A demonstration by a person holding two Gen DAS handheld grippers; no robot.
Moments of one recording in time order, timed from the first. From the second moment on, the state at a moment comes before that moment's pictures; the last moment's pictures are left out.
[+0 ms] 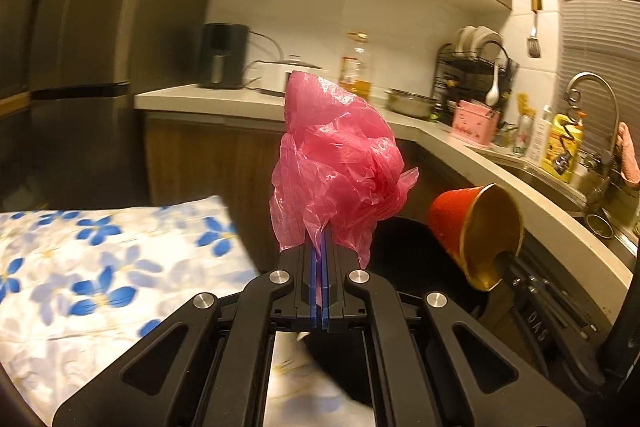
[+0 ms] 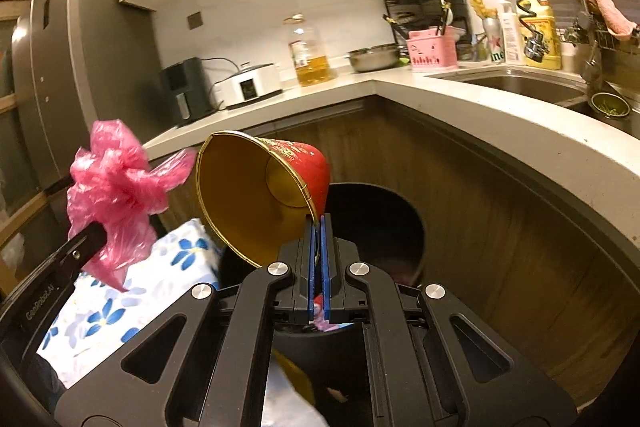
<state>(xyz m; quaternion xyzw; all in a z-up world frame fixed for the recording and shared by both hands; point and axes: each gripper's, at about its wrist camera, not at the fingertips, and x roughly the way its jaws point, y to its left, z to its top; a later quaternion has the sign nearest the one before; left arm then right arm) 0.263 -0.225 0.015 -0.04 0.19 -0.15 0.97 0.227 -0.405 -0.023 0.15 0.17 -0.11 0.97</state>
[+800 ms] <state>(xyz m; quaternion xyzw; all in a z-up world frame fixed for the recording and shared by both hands) 0.297 -0.268 -0.009 -0.02 0.22 -0.17 0.96 0.250 -0.445 -0.038 0.17 0.19 -0.11 0.96</state>
